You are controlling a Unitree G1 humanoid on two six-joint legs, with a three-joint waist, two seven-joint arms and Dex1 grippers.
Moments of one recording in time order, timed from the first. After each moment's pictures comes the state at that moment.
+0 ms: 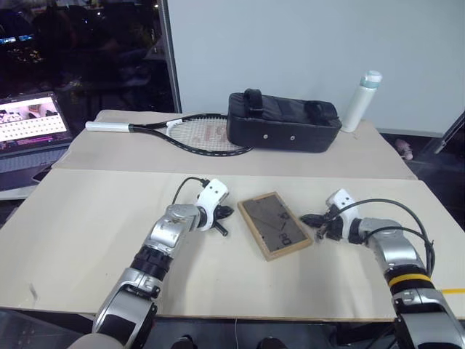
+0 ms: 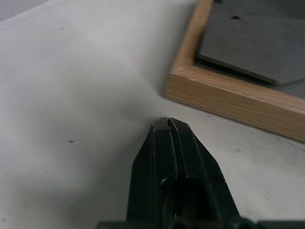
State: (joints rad) left arm -0.73 0.28 -0.24 0.34 -0.12 0.58 -0.65; right arm -0.52 -0.61 0.02 0.45 0.21 0.24 1.07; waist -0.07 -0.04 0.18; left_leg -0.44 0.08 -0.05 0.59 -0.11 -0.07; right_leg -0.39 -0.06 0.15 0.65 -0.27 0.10
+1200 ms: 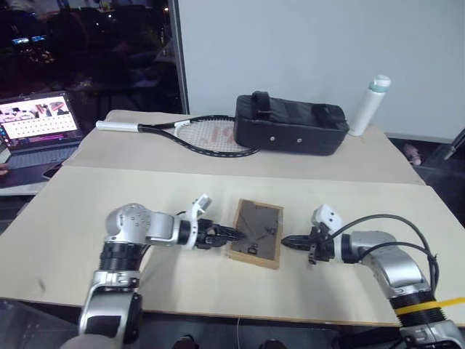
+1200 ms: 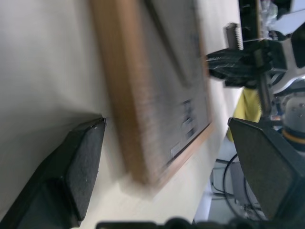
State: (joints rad) left arm -0.75 0.27 0.12 0.25 -0.98 1.59 -0.30; right arm -0.36 -0.61 0.07 0.02 0.29 0.49 1.07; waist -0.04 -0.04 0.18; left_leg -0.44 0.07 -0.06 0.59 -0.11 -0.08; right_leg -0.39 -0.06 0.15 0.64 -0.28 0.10
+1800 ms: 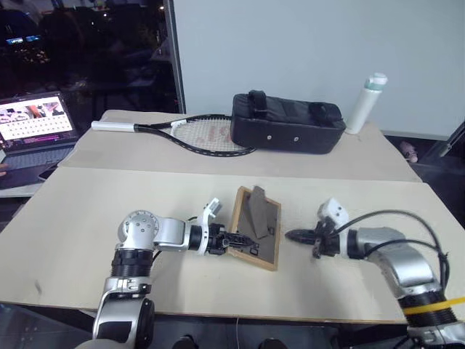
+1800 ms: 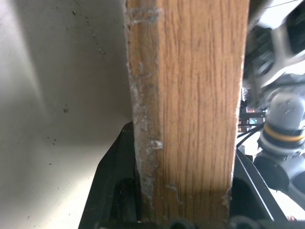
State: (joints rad) left arm -0.71 0.28 0.18 0.23 -1.13 1.61 -0.19; right arm -0.46 -0.71 -0.05 -0.02 0.38 0.57 1.04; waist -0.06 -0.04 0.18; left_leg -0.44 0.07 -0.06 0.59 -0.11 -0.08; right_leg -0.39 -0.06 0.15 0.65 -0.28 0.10
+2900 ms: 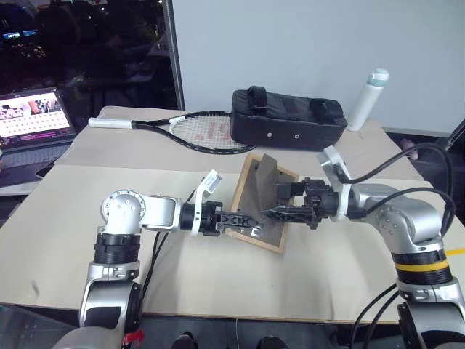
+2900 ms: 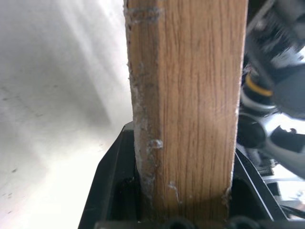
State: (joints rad) left arm -0.83 0.36 0.17 0.13 -1.21 1.61 -0.35; right arm -0.65 -0.68 -0.01 -0.15 0.71 0.85 1.18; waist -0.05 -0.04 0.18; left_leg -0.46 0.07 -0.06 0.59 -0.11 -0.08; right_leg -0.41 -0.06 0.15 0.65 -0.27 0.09
